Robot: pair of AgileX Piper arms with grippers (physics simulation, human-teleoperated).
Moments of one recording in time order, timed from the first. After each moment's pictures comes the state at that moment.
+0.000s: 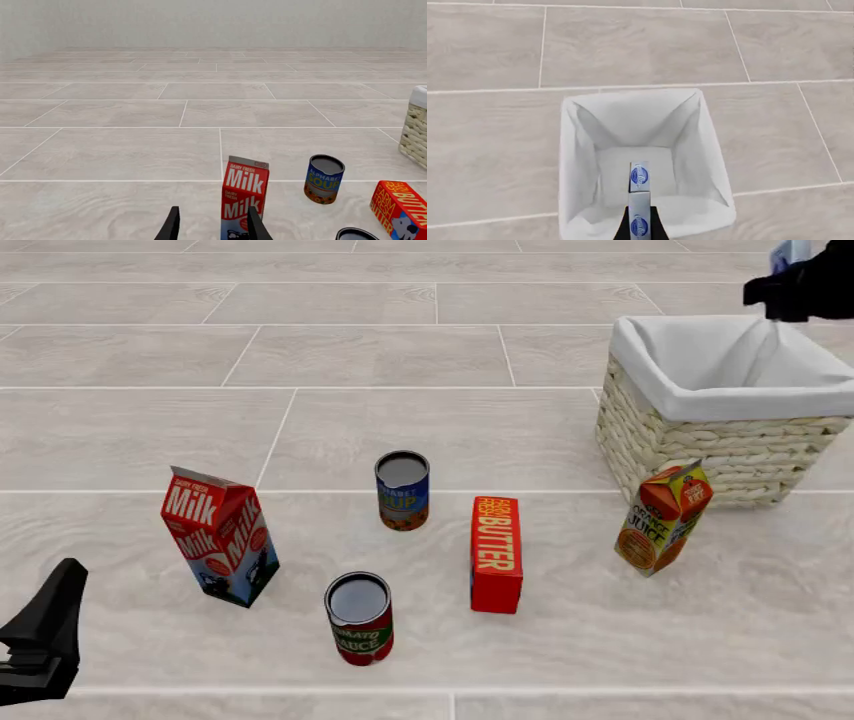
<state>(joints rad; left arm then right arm) 0.00 0.01 0.00 0.00 0.00 -0.19 1.64 -1.60 0.66 -0.14</state>
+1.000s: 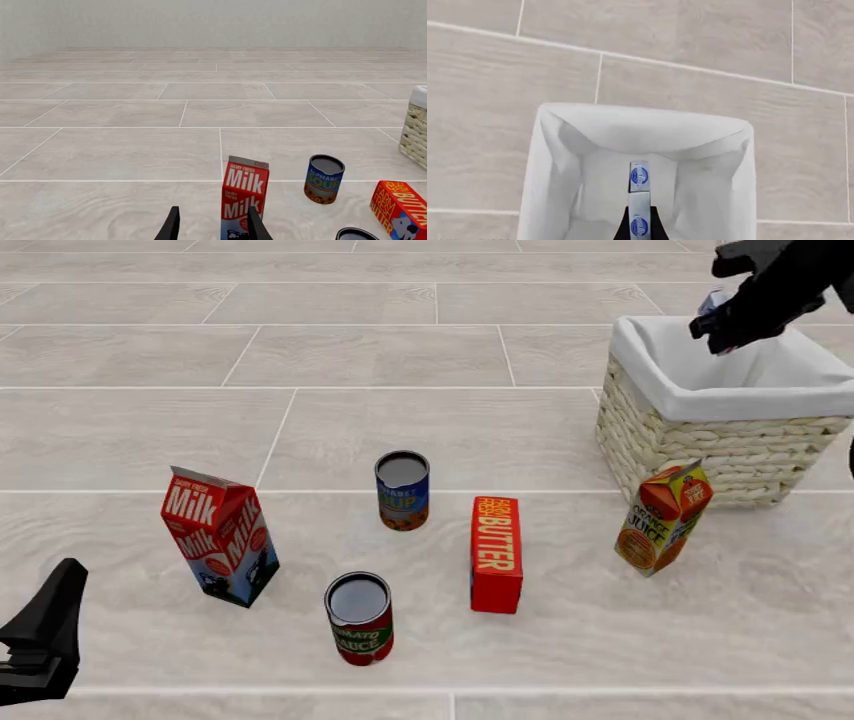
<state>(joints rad) 0.00 0.01 0.00 0.00 0.00 -0.18 2.23 -2.36 1.11 -0.35</state>
